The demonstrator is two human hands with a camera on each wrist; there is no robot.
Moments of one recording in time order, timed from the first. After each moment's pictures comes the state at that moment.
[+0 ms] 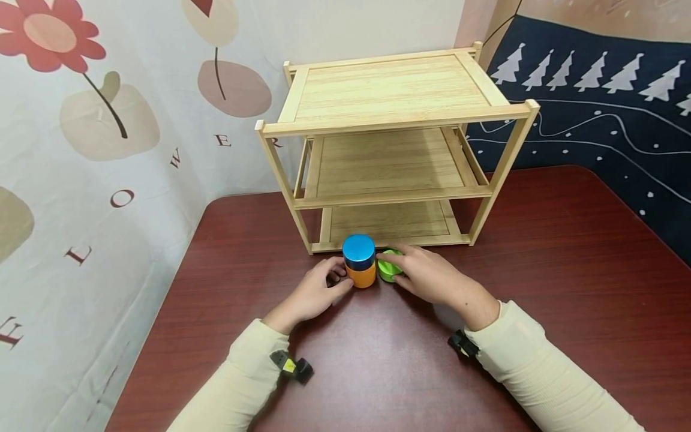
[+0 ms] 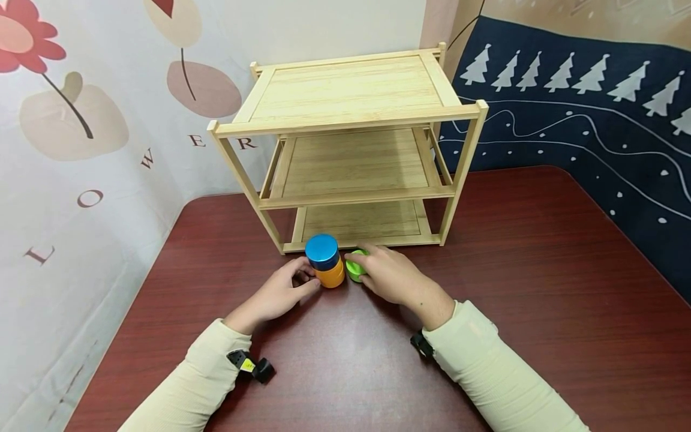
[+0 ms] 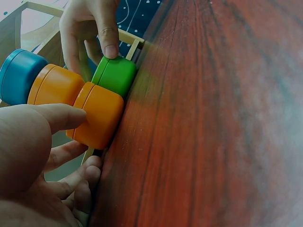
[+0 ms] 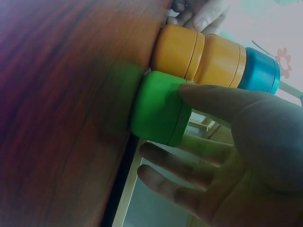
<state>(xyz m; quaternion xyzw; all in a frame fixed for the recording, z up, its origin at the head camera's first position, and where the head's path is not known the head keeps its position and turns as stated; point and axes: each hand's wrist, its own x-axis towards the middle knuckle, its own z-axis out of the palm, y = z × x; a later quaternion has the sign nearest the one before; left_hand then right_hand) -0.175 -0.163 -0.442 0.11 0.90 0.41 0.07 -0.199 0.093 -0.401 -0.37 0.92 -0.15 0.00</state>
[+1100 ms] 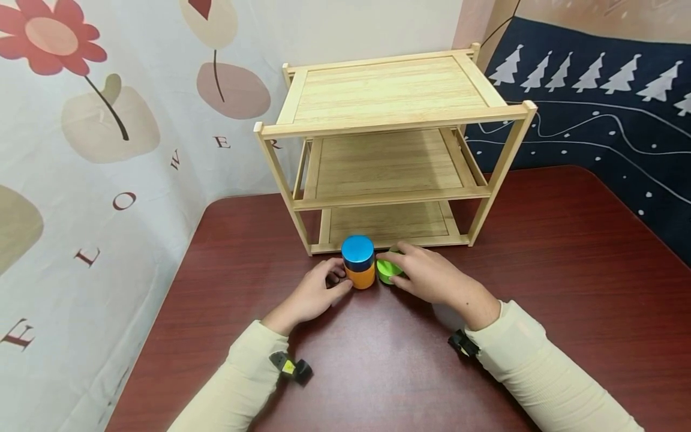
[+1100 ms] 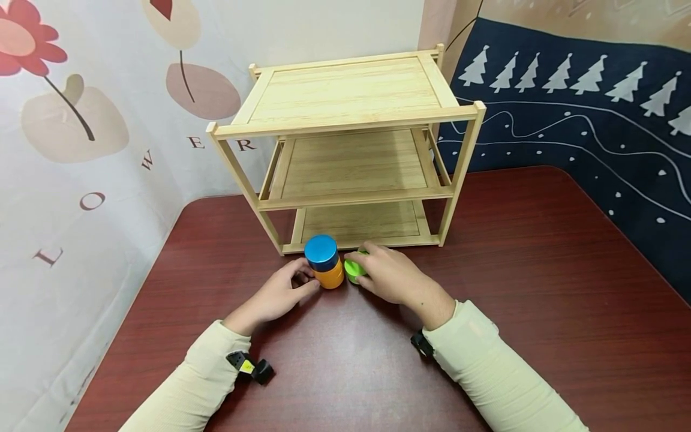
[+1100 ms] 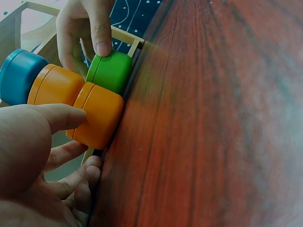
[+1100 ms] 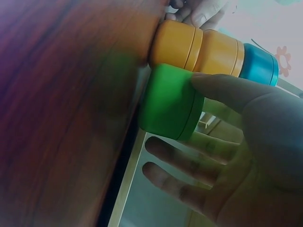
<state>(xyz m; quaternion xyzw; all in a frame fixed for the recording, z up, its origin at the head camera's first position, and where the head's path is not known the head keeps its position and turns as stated) -0.173 -0.162 -0.441 0.10 0.90 0.41 0.07 -0.199 0.094 -0.397 -0.36 0.92 -0.16 0.01</state>
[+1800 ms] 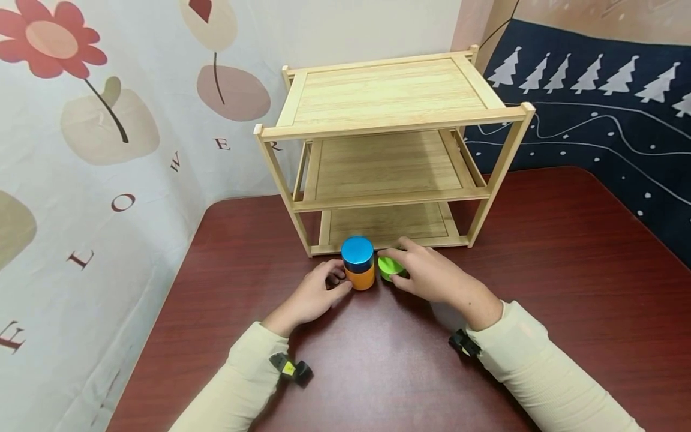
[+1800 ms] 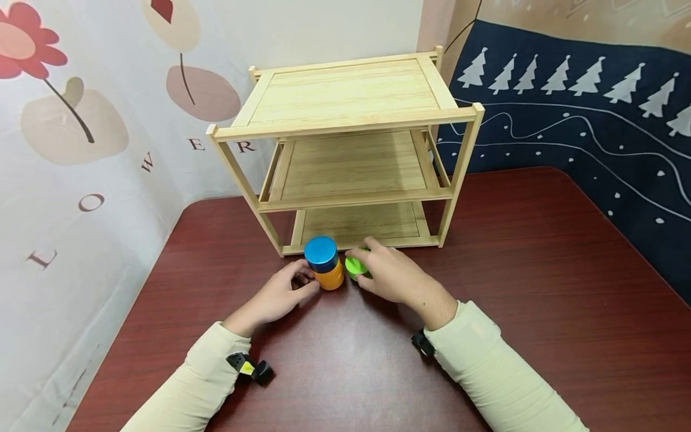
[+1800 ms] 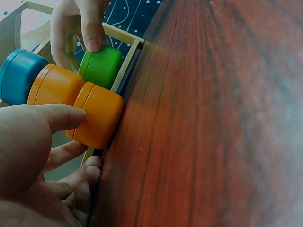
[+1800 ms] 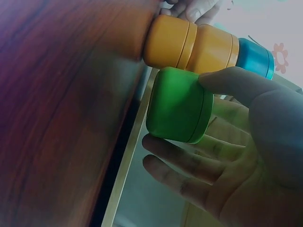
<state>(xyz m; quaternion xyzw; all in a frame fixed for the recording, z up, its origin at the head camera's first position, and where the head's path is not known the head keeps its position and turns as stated) -0.175 -0.163 -0.443 0.11 0.90 0.41 0.07 -0.200 0.095 -0.392 -0.35 0.92 -0.19 0.02</state>
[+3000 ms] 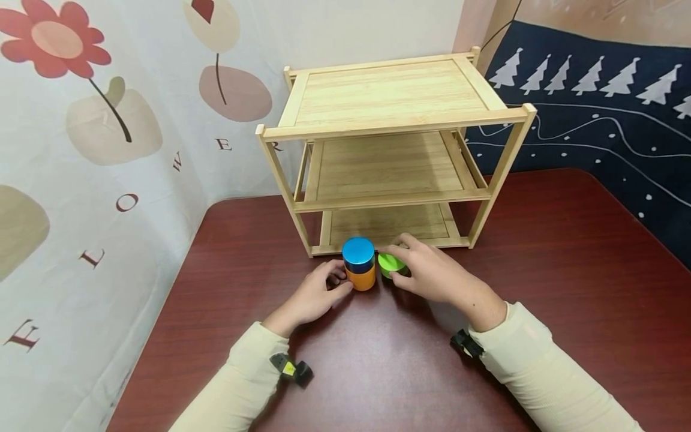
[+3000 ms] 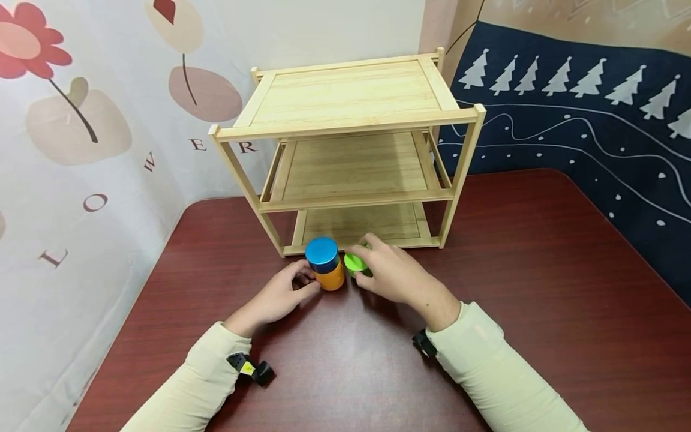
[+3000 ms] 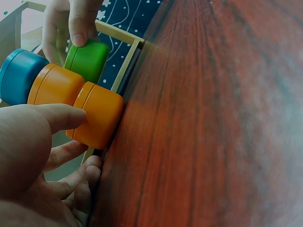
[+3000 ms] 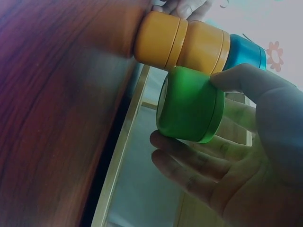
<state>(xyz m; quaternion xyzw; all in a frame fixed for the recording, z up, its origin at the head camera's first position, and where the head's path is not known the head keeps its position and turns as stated) -0.174 -0.162 -0.443 0.11 0.90 0.42 0.07 -0.197 0.096 -0.386 -0.35 0.91 -0.21 -0.02</state>
